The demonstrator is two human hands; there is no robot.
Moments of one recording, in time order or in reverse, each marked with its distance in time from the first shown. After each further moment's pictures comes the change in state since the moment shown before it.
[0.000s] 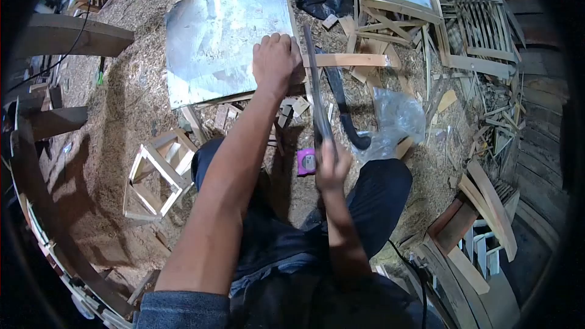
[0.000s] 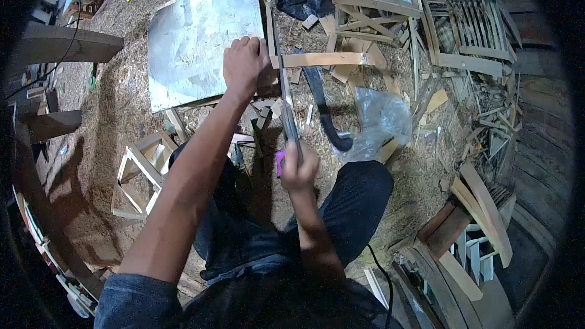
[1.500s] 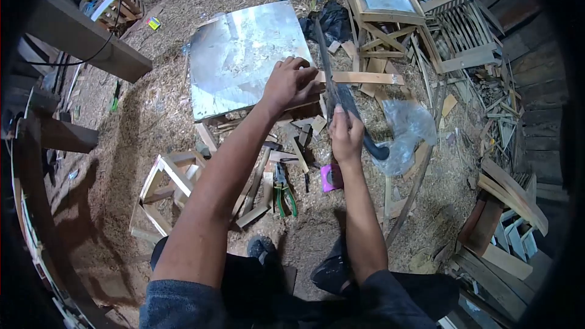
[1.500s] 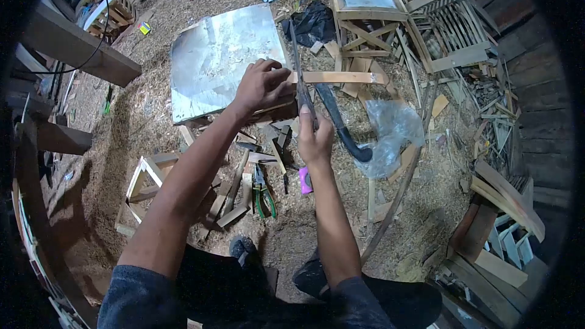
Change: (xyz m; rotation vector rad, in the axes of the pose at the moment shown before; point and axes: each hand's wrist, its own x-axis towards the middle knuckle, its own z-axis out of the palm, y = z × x) left_hand -0.026 -0.049 -0.033 -0.338 -0.140 0.562; right_hand 0.035 0.030 0.047 0.156 0.028 -0.052
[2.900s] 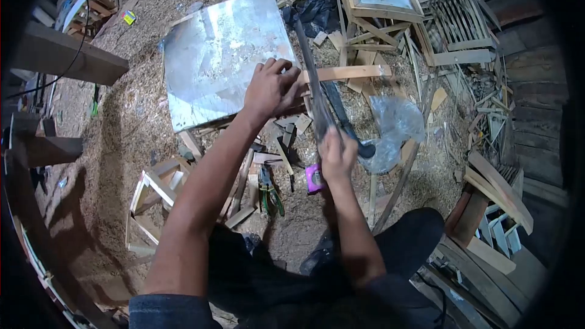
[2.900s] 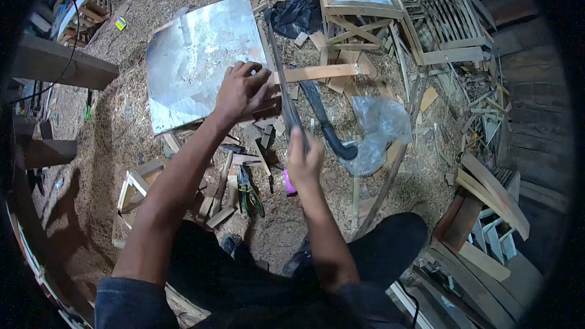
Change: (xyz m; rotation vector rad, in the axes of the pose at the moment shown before) left_hand 0.010 0.008 -0.005 0.035 -0.044 -0.088; right_hand -0.029 -0.021 -0.023 -0.048 -0.008 0.140
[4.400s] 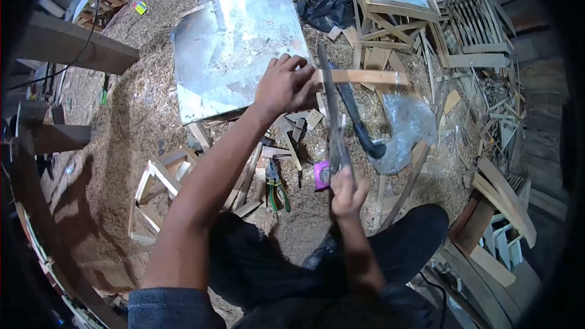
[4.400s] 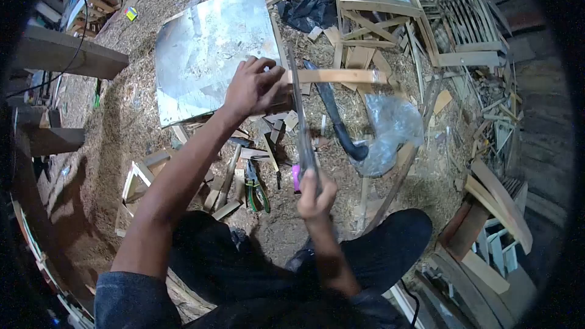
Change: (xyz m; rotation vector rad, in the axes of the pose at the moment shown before) left_hand -0.004 -0.001 0.001 -0.028 -0.025 0.012; right_hand -0.051 -0.006 -0.003 -0.031 0.072 -0.161
